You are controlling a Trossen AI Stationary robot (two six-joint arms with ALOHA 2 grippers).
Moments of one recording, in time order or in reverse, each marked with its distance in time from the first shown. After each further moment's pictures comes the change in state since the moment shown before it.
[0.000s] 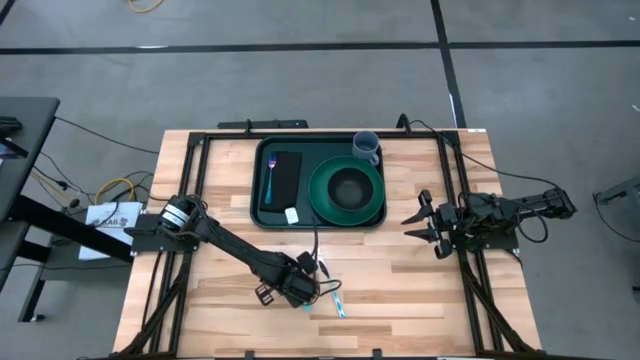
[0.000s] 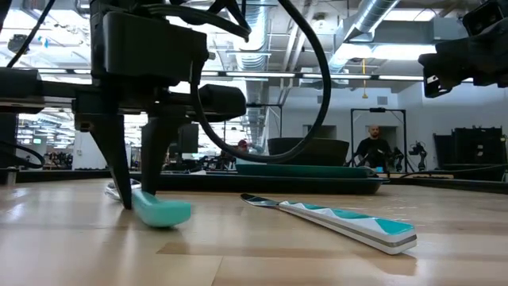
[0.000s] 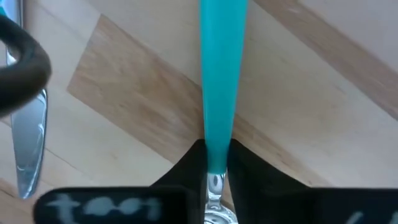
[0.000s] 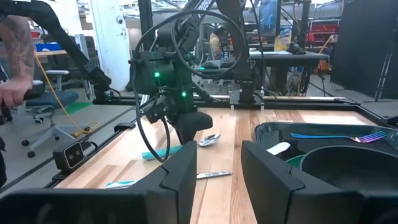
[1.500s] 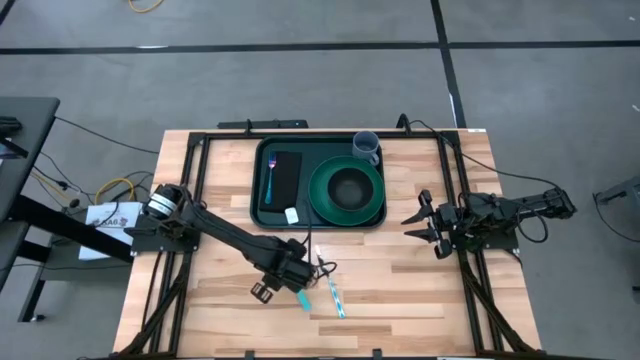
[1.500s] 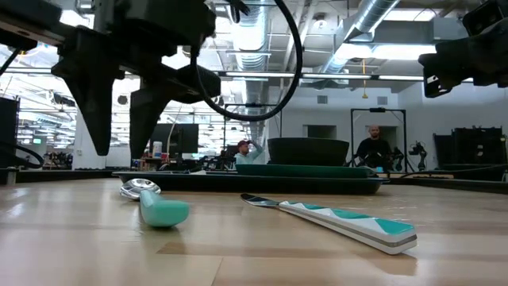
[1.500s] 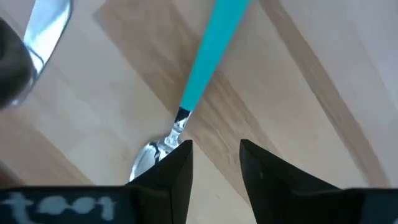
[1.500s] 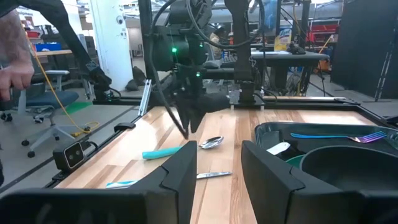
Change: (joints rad) left arm 0.052 -0.140 -0.013 -0.133 0.123 -0.252; right arm 0.000 0.000 0.000 0.000 0.000 0.000
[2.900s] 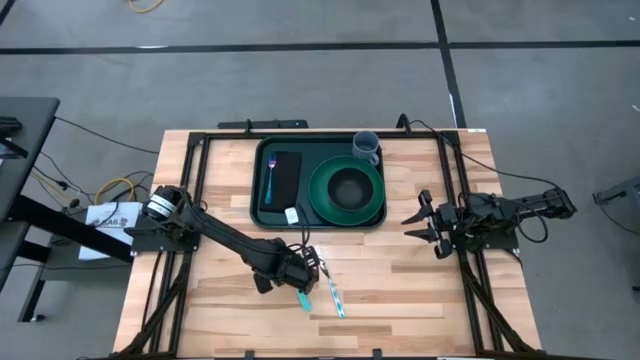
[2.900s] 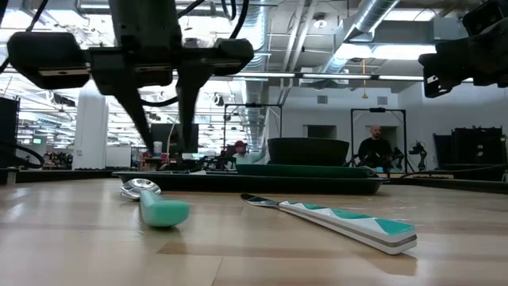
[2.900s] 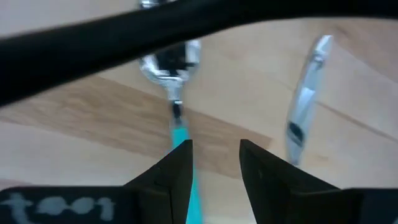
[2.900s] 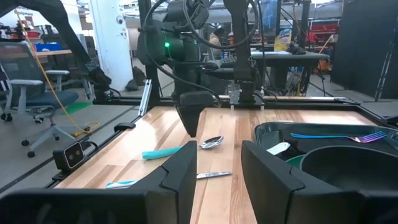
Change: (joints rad) left arm -0.022 0.000 0.000 0.107 -0.196 -2.643; right arm 0.000 0.000 0.000 0.000 0.000 0.000
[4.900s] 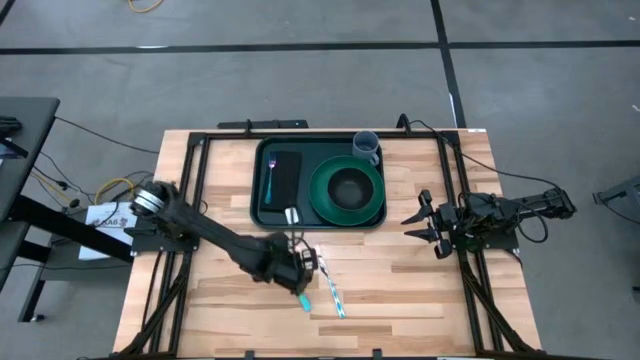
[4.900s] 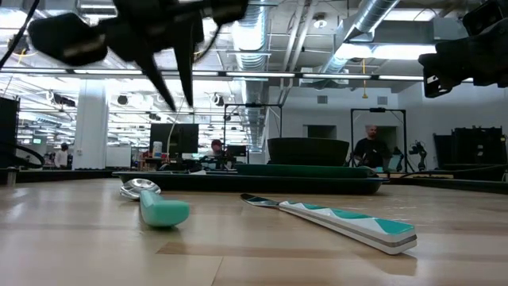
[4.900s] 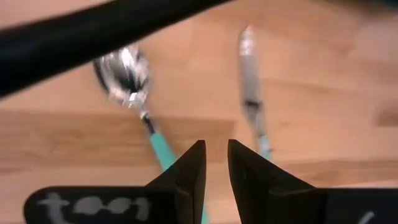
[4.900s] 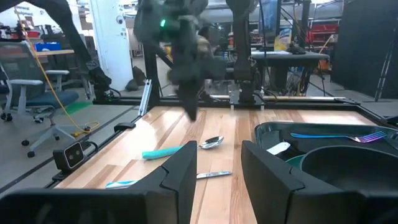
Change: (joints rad) left arm -0.025 -0.080 0.010 -0.015 -0.133 0.264; right arm 0.000 0.000 0.000 0.000 0.000 0.000
